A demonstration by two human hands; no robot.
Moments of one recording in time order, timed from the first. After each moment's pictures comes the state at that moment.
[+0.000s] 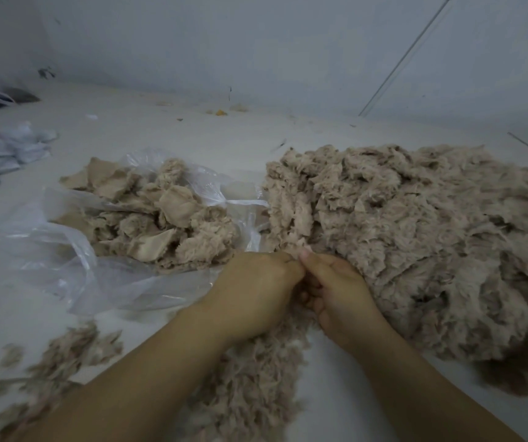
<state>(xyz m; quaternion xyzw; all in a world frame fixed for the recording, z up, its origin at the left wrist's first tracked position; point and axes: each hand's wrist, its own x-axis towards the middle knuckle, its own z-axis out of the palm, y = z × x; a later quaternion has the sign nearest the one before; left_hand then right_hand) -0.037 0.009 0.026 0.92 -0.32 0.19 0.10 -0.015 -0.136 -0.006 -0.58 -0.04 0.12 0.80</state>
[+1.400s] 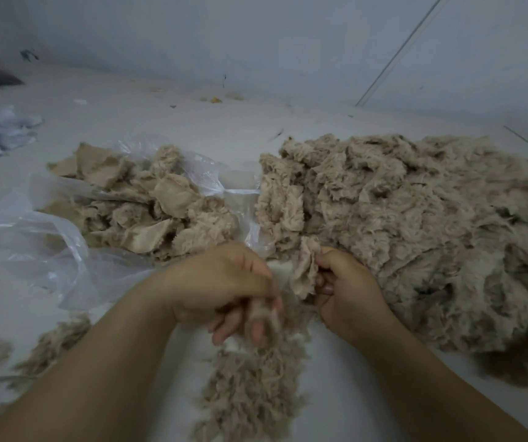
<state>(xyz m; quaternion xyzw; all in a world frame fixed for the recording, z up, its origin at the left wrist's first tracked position) -0.037 0.056 0.037 0.74 -0.16 -0.29 0.58 -0.014 -0.138 -0.008 -0.50 0.04 0.13 0.85</state>
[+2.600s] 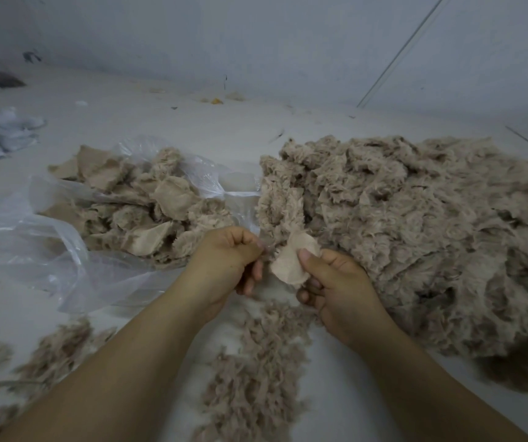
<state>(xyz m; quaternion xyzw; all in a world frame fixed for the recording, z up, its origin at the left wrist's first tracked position) -0.020 0.035 0.013 0.67 0.02 -0.02 0.74 -0.020 -0.136 -0.005 -0.57 -0.04 0.13 0.81</state>
